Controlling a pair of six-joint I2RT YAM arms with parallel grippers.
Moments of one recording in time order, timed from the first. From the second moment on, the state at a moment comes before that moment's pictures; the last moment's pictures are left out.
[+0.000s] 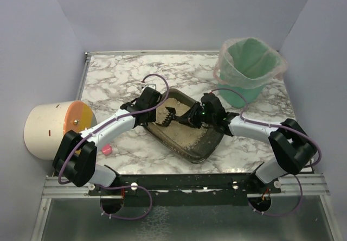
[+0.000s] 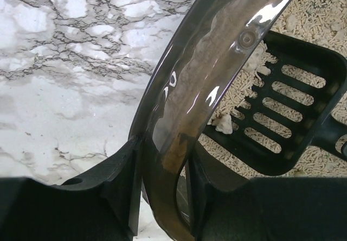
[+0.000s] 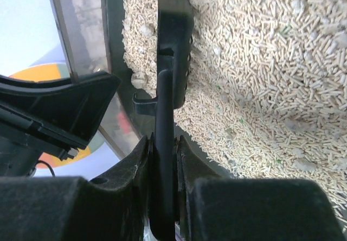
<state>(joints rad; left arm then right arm) -0.58 1.41 0.91 -0.46 -0.29 -0.40 0.70 1.53 0.81 0.07 -0.19 1.19</state>
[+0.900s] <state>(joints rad) -0.60 1.38 0.91 -0.48 -0.30 -0.40 0.71 1.50 0.43 0.69 -0.30 1.36</state>
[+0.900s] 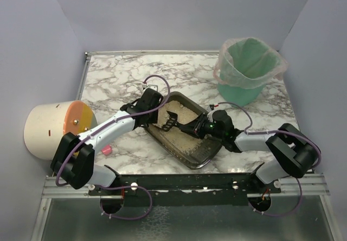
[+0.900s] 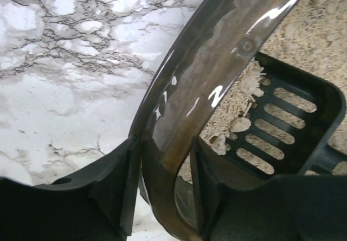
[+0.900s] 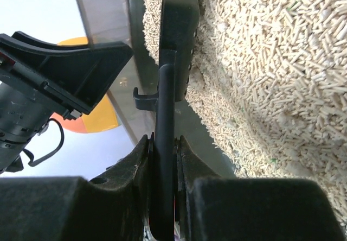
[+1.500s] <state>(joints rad) -0.61 1.30 0.91 -0.44 -0.28 -0.41 0.71 1.14 0.25 0.56 -0.24 1.28</state>
